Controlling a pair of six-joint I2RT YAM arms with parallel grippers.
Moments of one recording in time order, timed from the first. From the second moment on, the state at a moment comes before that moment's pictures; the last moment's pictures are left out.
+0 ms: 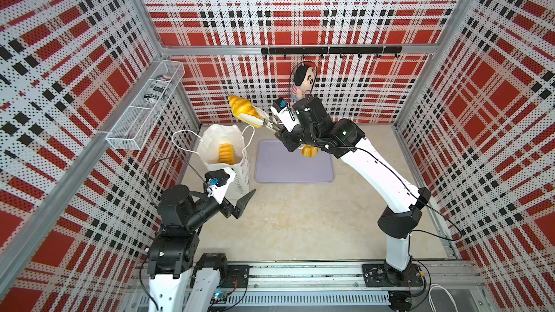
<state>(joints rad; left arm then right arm) -0.01 0.51 0.90 -0.64 0.67 0.33 0.86 1.94 2.38 -0.98 0.06 -0.04</state>
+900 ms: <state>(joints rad) -0.01 0.53 0.90 -0.65 0.67 0.34 0.93 1.92 2.40 -0.98 -0.07 -0.07</state>
